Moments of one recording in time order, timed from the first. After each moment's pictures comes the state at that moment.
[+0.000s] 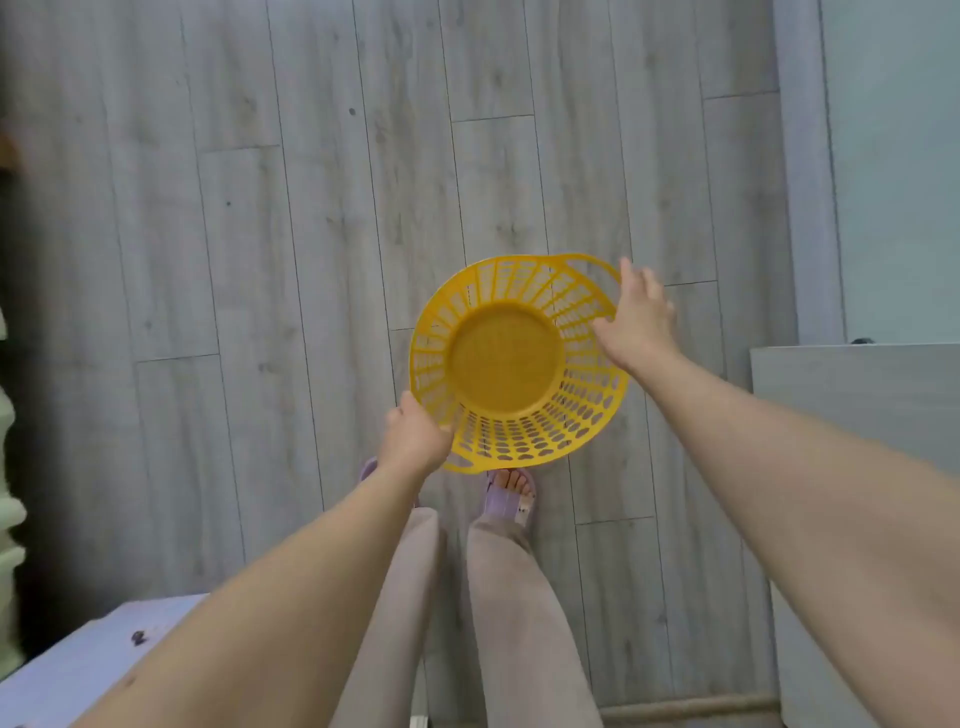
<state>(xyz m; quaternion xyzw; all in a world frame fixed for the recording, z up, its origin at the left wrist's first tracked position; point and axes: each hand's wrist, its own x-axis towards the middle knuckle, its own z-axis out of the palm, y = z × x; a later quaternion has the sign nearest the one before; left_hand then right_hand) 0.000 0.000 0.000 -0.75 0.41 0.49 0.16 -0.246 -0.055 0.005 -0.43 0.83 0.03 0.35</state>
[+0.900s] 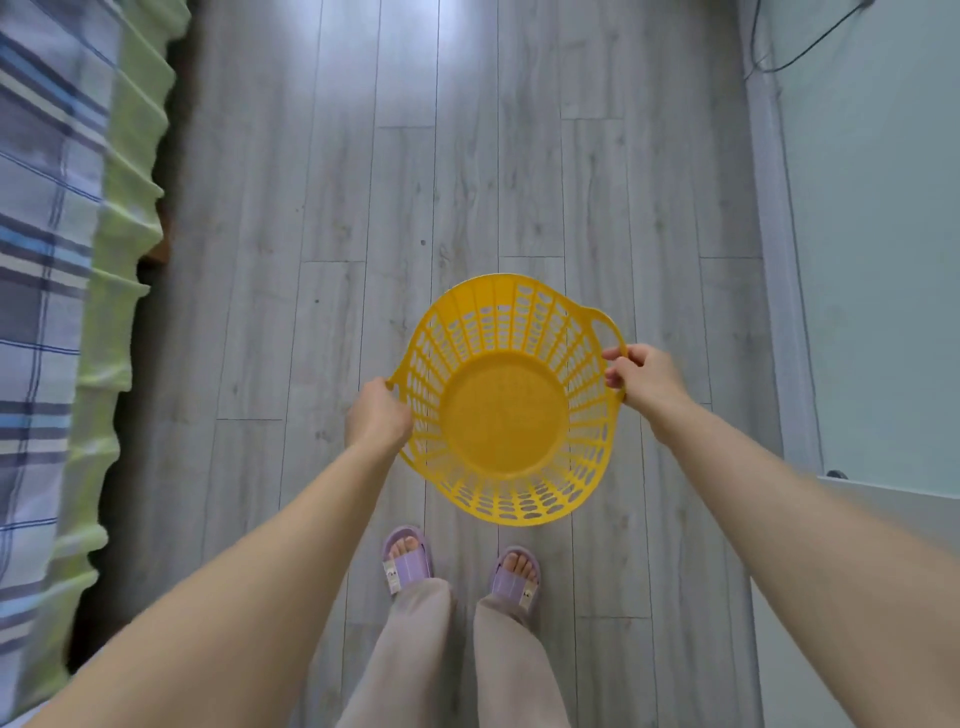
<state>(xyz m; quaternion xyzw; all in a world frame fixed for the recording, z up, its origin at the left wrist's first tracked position) 0.048 -0.124 0.141 -0.83 0.37 0.41 0.00 -0.227 -0.132 0.142 -0.28 0.81 -0.20 0.48</state>
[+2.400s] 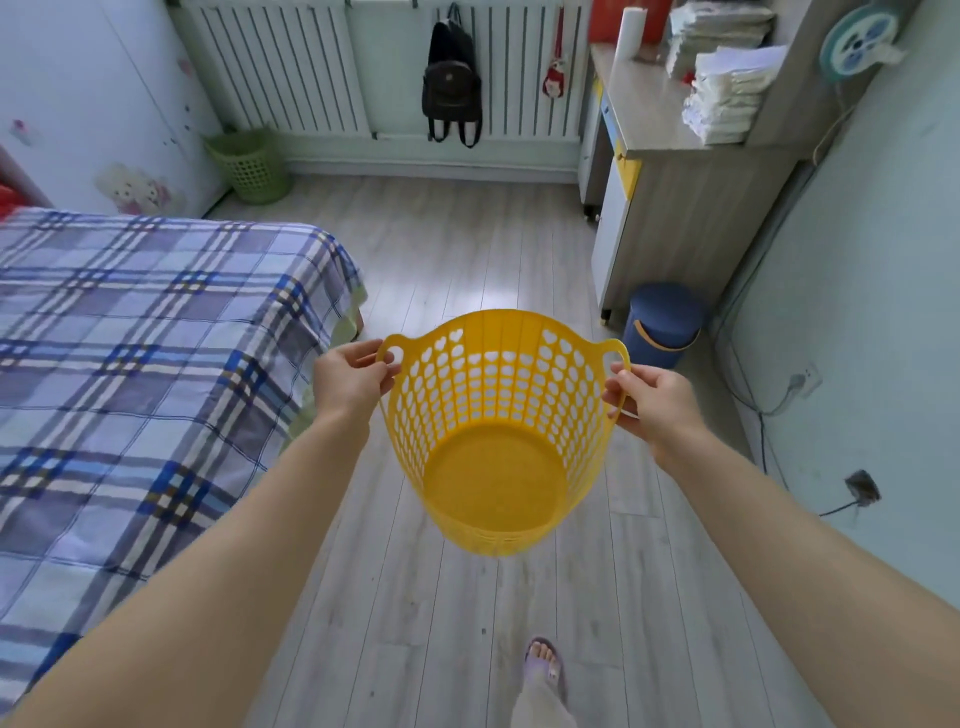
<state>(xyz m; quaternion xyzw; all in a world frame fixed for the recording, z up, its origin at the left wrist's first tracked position) 0.166 -0.682 0.534 -0.70 0.32 0.39 -0.51 -0.122 -0.674 0.517 -0.34 0.65 -0.47 0.50</state>
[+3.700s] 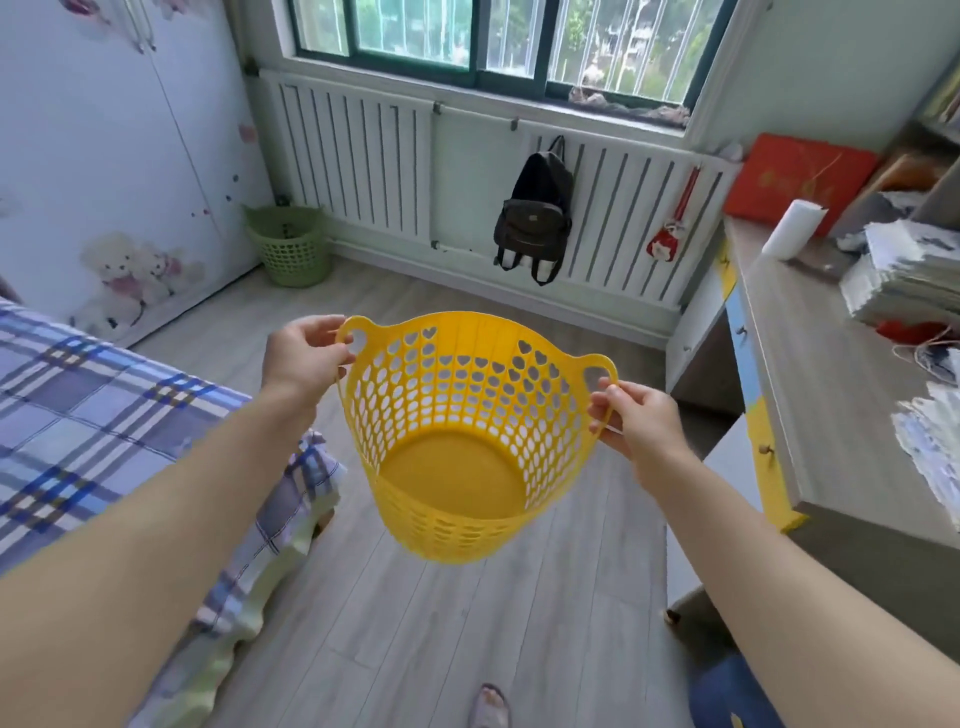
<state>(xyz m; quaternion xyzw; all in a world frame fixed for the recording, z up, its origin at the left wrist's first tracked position) 0.294 -1.477 0.596 -0.71 0.31 0.30 -0.56 -0.020 -1.527 0.586 -0.42 0.59 -0.43 0.53</state>
